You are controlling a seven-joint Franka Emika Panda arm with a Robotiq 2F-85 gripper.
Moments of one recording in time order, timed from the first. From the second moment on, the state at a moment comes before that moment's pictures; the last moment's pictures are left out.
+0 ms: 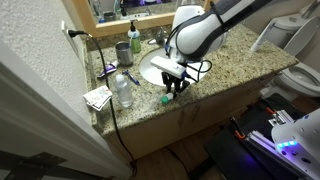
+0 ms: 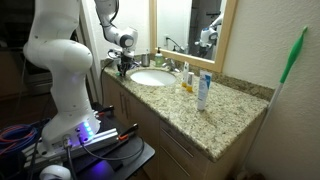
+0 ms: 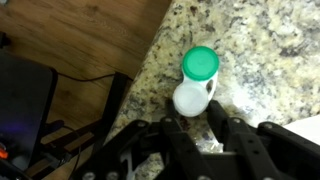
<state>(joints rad) 0.32 0.32 0.25 -2.21 0.36 2.44 1.53</state>
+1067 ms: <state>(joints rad) 0.35 0.30 0.25 -2.21 0.28 2.44 1.61</state>
